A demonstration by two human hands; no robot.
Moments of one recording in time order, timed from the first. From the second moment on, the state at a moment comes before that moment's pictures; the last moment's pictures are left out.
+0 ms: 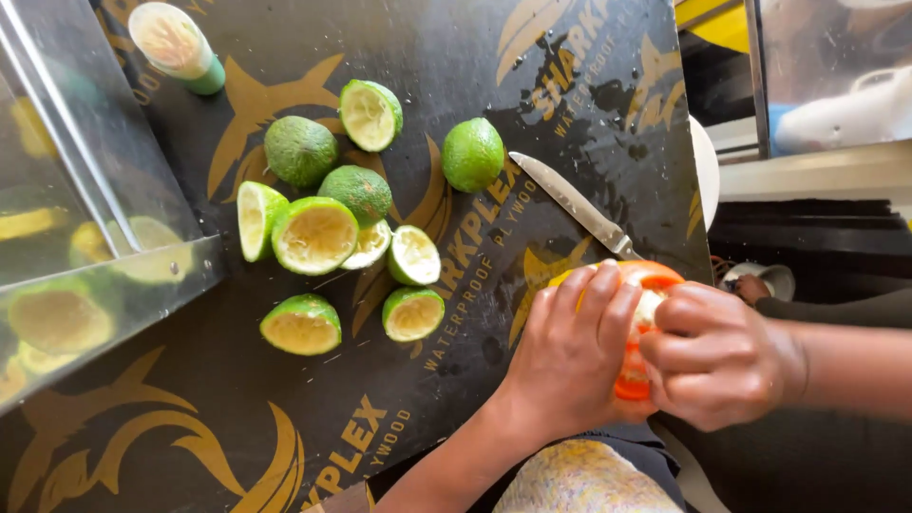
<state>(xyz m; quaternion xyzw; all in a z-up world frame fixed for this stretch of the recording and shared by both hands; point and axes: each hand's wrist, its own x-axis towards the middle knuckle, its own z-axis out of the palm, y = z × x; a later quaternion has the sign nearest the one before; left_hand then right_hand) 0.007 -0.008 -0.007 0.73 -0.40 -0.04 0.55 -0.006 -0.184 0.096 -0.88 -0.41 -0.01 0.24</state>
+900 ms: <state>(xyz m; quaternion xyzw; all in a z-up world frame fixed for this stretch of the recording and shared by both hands) 0.007 -0.005 -0.011 0.74 -0.42 -0.04 0.51 -0.060 -0.128 0.065 -0.91 0.22 -0.19 0.28</state>
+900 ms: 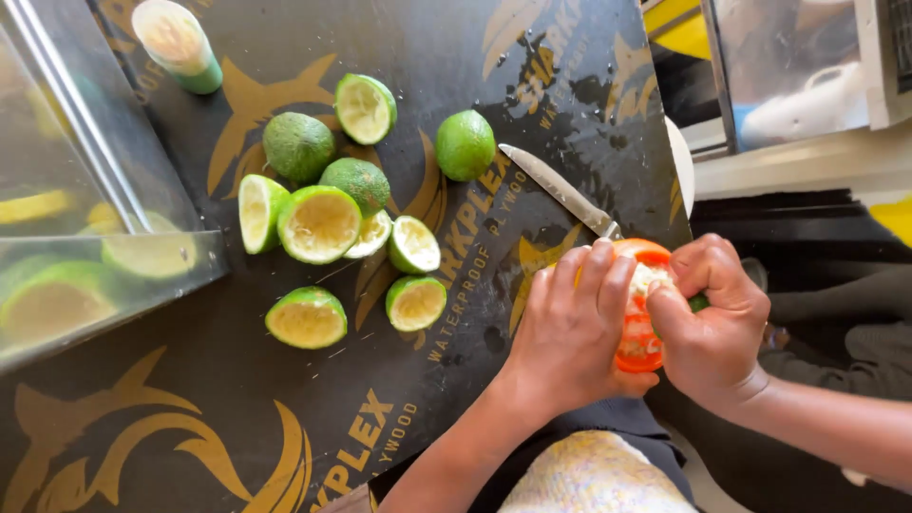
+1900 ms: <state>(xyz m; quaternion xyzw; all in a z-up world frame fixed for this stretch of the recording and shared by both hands) 0.010 -0.002 -0.003 0.76 -0.46 -0.13 0.44 -0.068 -0.188 0.133 -0.99 -0.13 -0.08 0.07</state>
